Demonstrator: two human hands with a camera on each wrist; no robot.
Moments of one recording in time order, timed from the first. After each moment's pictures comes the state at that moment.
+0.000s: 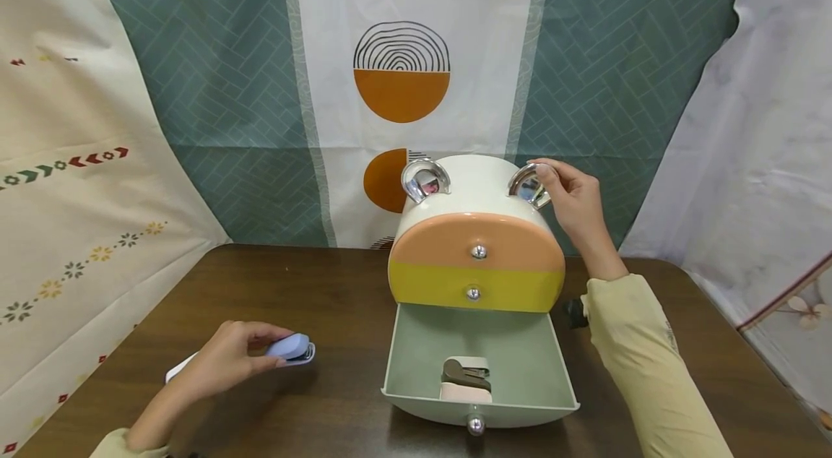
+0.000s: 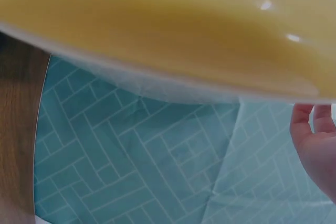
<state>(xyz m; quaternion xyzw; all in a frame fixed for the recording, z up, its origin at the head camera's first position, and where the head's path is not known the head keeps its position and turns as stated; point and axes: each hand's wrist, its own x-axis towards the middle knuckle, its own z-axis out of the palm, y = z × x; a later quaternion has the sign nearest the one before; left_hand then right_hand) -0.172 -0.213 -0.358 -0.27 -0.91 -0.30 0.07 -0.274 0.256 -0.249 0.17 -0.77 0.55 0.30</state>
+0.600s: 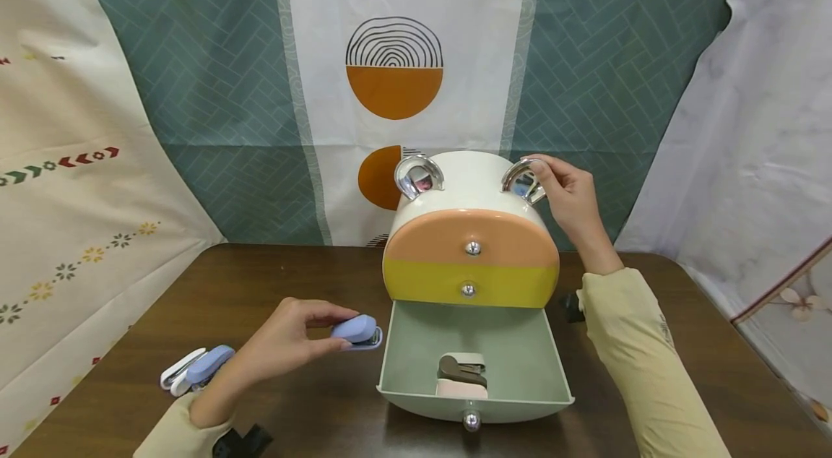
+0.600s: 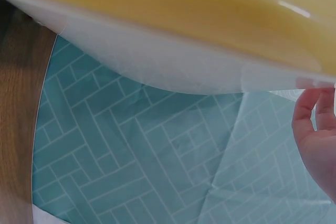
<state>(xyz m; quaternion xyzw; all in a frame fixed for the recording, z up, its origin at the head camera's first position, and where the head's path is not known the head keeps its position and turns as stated) -0.174 -0.125 -0.322 -0.33 -0.86 -0.39 0.04 -0.276 0.258 -0.250 0.17 -0.77 0.55 0.29</state>
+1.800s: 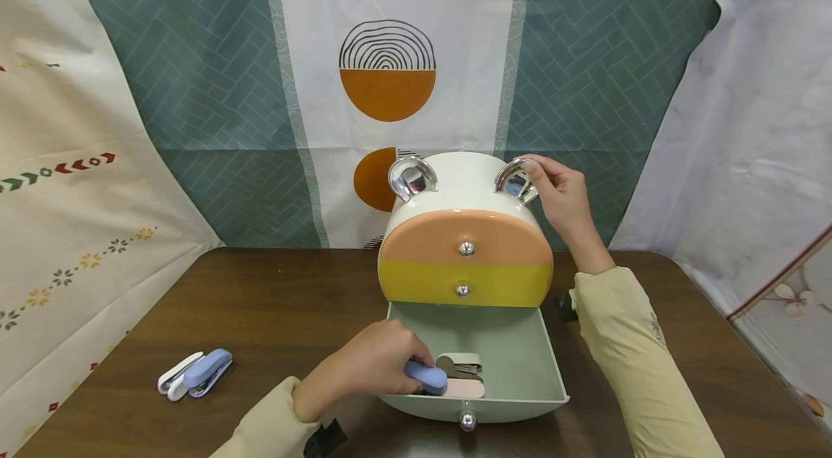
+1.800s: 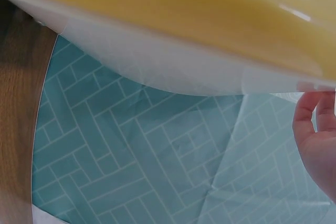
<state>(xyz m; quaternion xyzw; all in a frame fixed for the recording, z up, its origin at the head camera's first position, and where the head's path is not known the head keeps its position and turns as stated) -0.171 -0.020 -0.328 -0.45 -0.89 -0.08 0.02 -0.276 0.258 -0.251 0.17 -0.77 0.54 0.30</state>
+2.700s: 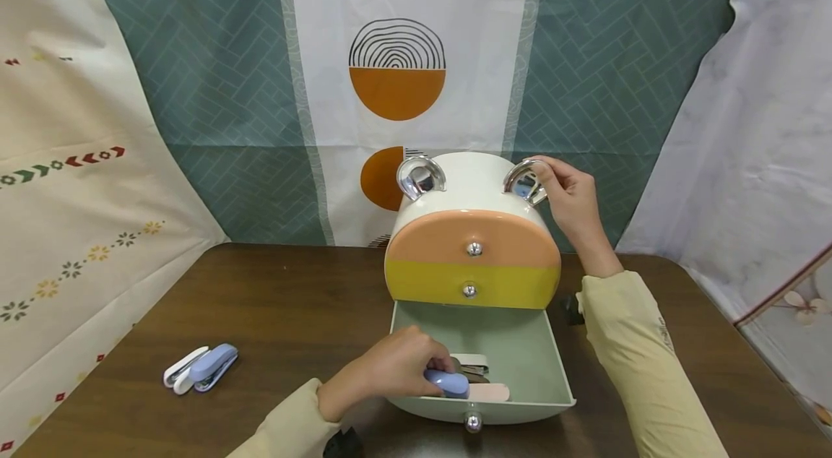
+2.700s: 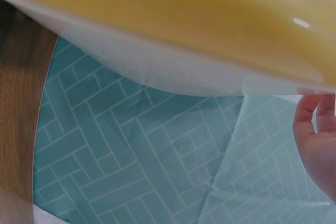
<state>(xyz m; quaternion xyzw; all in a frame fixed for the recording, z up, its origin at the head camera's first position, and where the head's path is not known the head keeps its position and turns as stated) -0.174 -0.006 -0.347 -0.46 -0.88 -0.12 0.01 -0.264 0.249 -0.244 0.17 -0.76 0.54 0.31</state>
